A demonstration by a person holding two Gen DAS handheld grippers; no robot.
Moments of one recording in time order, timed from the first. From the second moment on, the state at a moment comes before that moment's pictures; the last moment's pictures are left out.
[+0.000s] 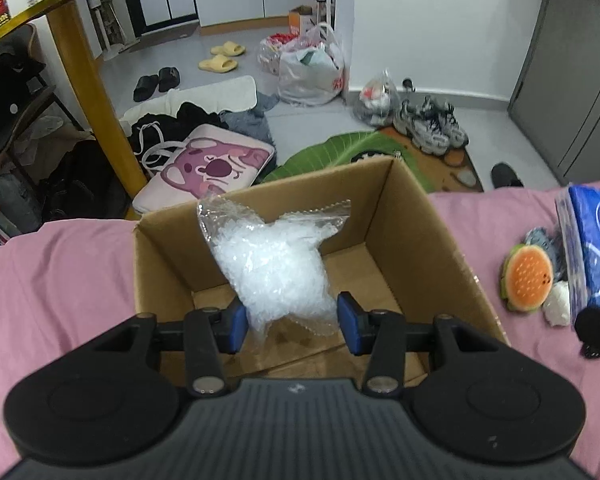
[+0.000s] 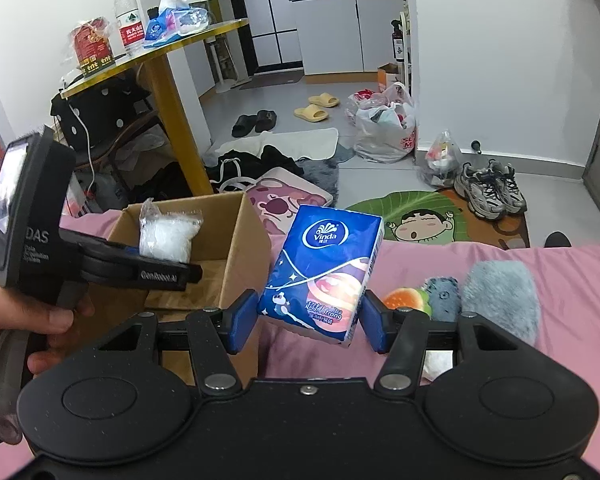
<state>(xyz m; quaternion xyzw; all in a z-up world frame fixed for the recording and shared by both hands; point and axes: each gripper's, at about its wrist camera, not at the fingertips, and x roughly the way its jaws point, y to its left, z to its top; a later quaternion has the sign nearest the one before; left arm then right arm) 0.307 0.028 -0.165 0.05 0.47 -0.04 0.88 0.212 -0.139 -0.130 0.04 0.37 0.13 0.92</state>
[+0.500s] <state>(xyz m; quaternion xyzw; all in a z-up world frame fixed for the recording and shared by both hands) 0.318 0.019 -0.162 0.06 0.49 -0.03 0.87 0.214 -0.138 -0.128 0.05 0.37 0.13 0.92</state>
